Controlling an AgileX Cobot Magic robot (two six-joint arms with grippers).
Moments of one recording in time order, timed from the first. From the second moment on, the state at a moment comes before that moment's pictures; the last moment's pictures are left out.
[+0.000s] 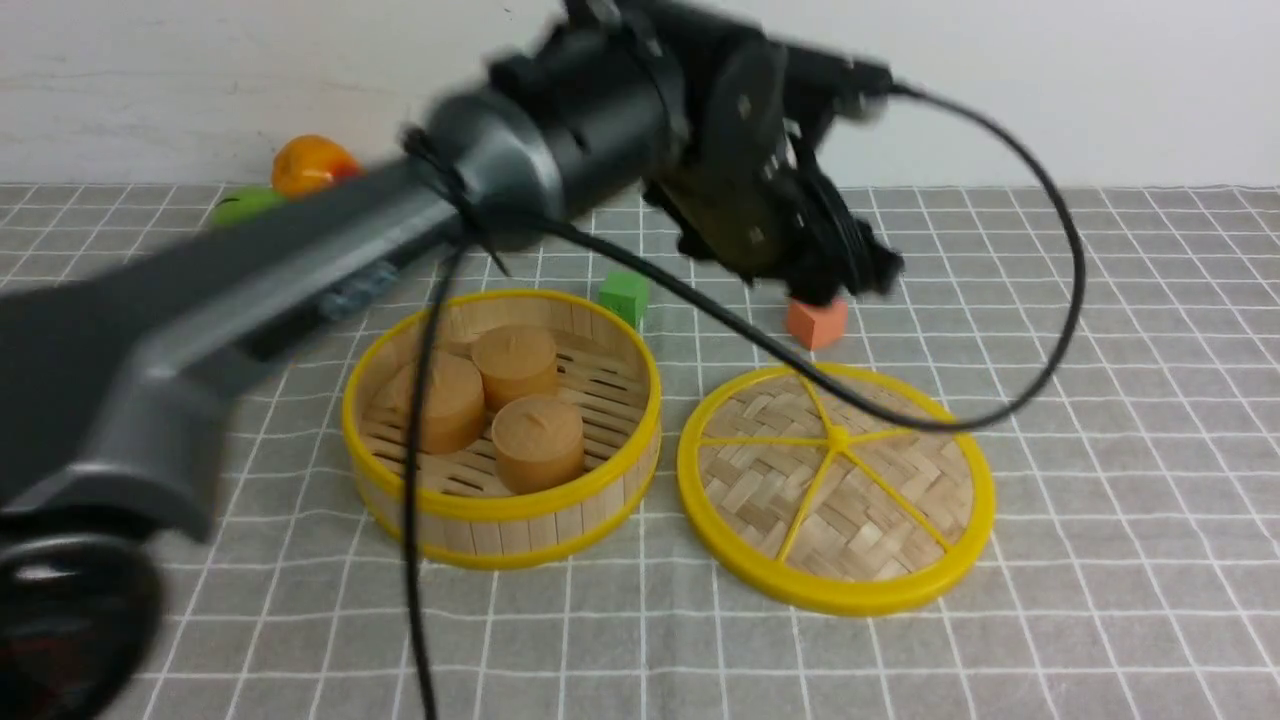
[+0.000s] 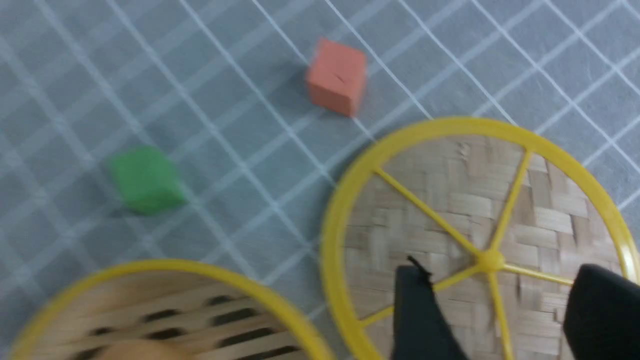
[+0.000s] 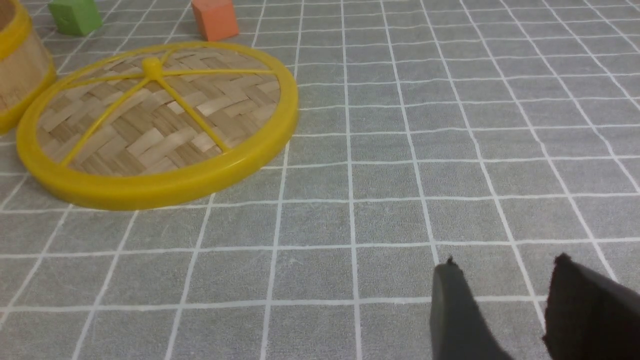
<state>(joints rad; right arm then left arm) 0.03 -0.02 0.02 -0.01 0.38 0.12 -0.70 1.94 -2.08 0.18 0.93 -0.13</state>
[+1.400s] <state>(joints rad) 0.03 -0.02 0.02 -0.01 0.38 0.12 -0.61 -0.01 -0.40 0.36 0.79 -0.92</state>
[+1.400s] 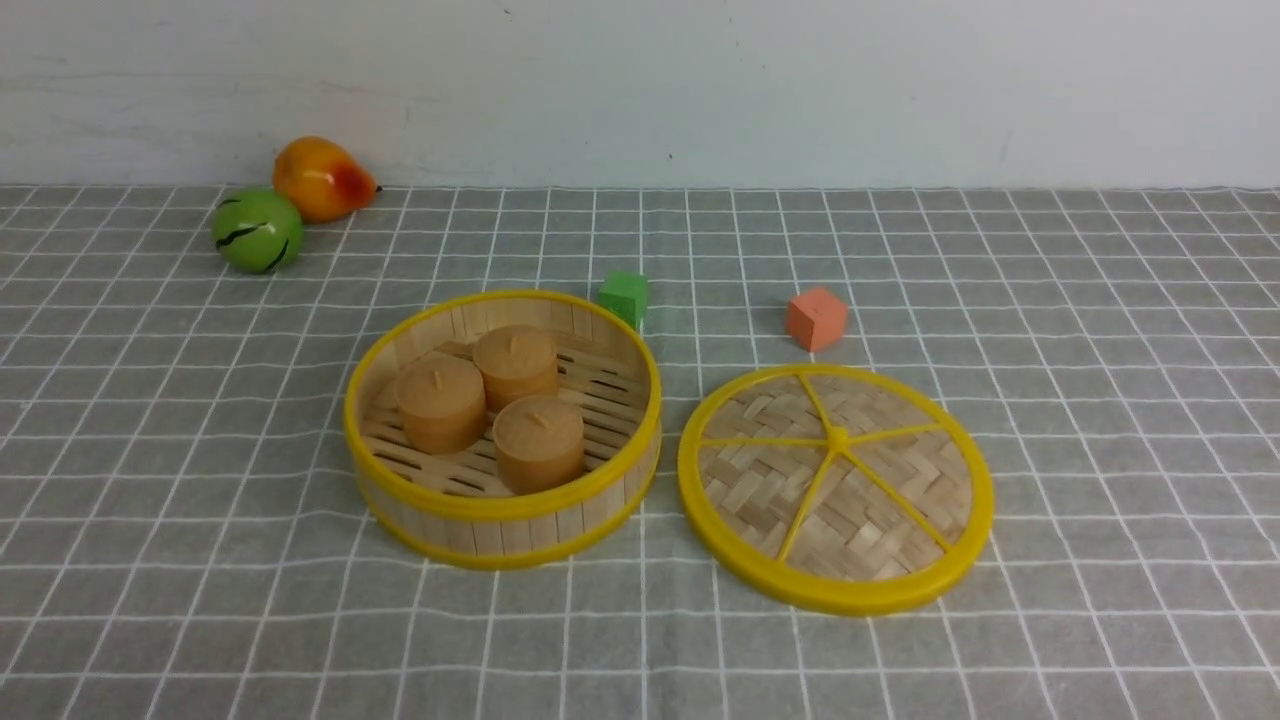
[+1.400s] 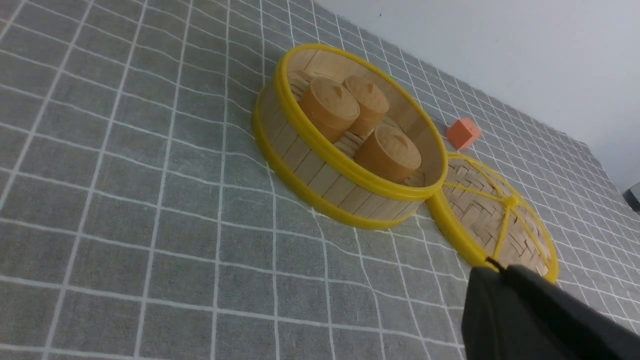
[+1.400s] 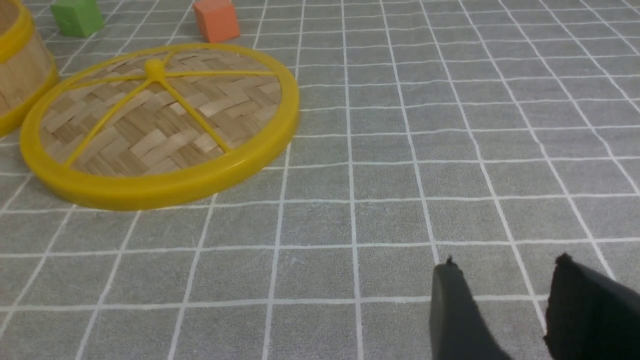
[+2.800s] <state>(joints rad) 0.03 -0.02 0.02 -0.01 0.38 0.12 -0.13 -0.01 0.03 0.12 0.38 -0.47</state>
